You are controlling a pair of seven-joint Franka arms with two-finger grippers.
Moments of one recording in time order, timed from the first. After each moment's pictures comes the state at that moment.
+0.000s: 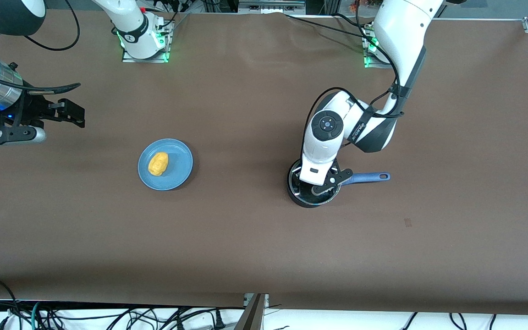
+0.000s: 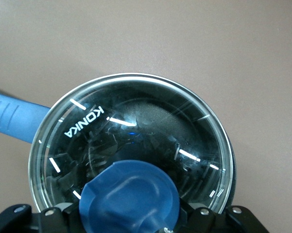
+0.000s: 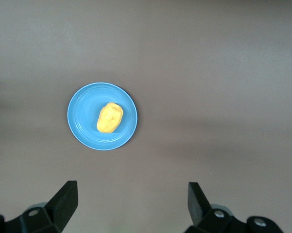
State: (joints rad) left arm -0.48 0.62 -0.10 -1.60 0.12 2.22 -1.13; right arm 0.08 0.15 0.05 -1.45 -0.04 1.52 0.03
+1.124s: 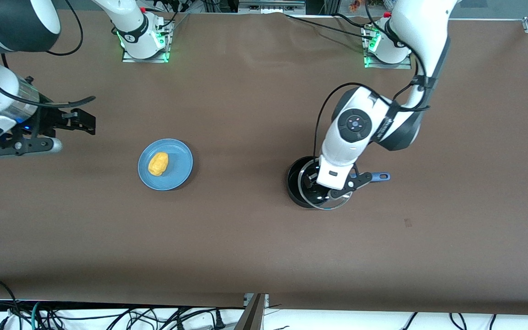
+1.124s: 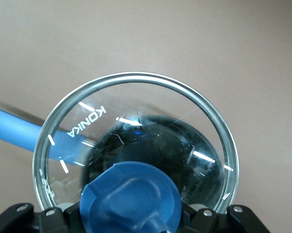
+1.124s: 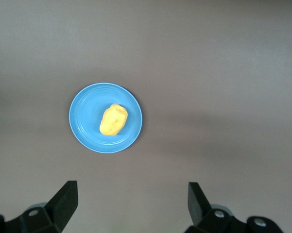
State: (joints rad) left arm -0.40 0.54 -0.09 -1.57 0.05 2.13 -0.98; right arm 0.10 0.21 0.06 -1.45 -0.04 1.55 0.03
